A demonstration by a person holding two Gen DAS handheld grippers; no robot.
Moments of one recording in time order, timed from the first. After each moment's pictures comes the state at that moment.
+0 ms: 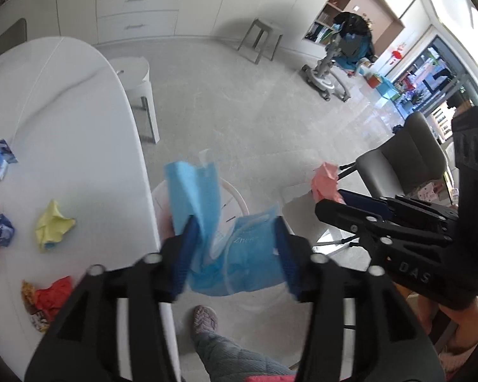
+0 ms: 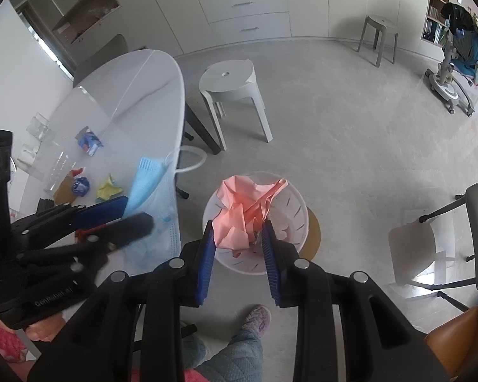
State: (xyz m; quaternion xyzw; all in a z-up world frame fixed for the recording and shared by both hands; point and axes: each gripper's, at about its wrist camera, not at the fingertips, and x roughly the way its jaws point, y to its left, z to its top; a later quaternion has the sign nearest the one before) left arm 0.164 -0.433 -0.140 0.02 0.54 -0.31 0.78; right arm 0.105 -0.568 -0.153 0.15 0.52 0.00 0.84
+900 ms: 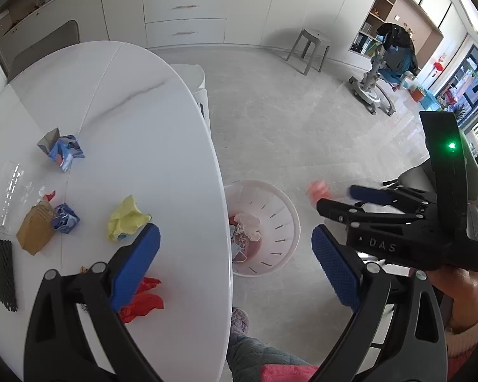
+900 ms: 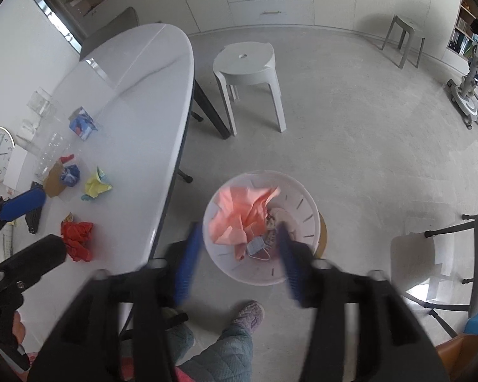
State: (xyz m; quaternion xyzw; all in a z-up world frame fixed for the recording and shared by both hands) left arm 0.166 -0.389 -0.110 0.05 0.53 -0.21 0.82; right arm 0.152 -0.553 -0.178 0.10 0.55 0.02 0.83
